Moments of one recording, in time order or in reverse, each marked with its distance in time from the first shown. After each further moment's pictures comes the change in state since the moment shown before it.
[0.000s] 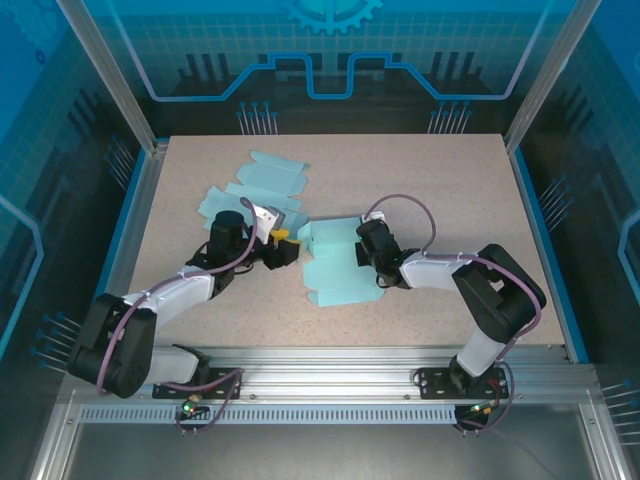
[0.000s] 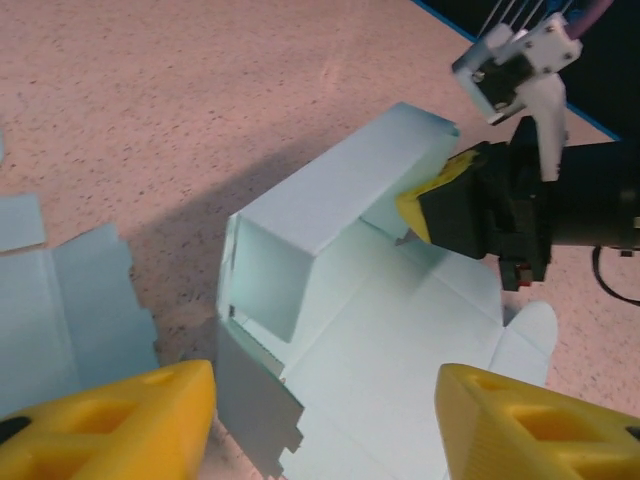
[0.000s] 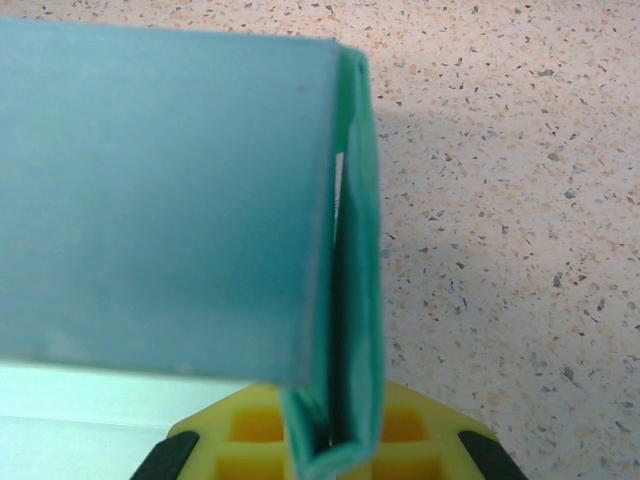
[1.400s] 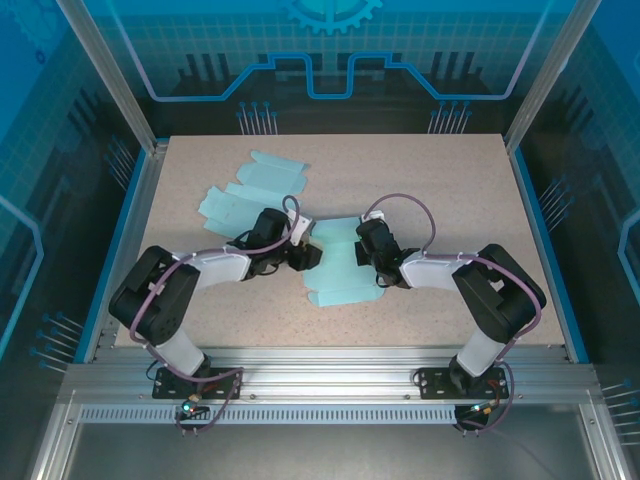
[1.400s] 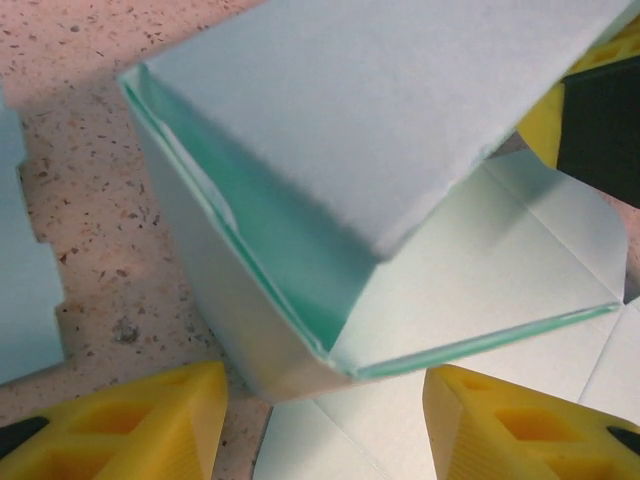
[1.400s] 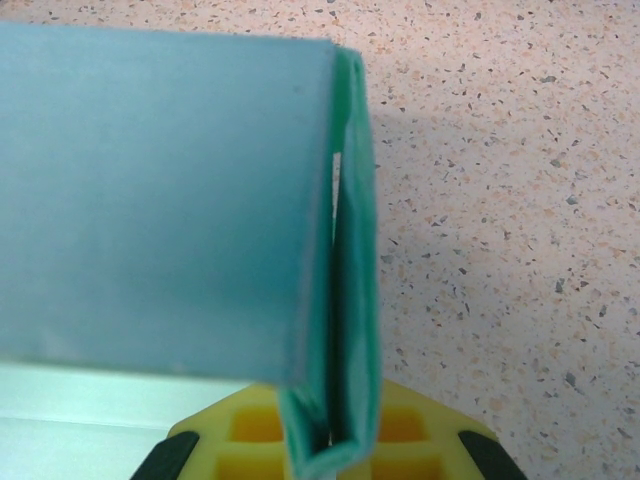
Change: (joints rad) left arm -0.168 0.338 0.204 -0.129 -0.214 -0.043; right arm 0.000 0.000 0.006 -0.001 -0.002 -0.004
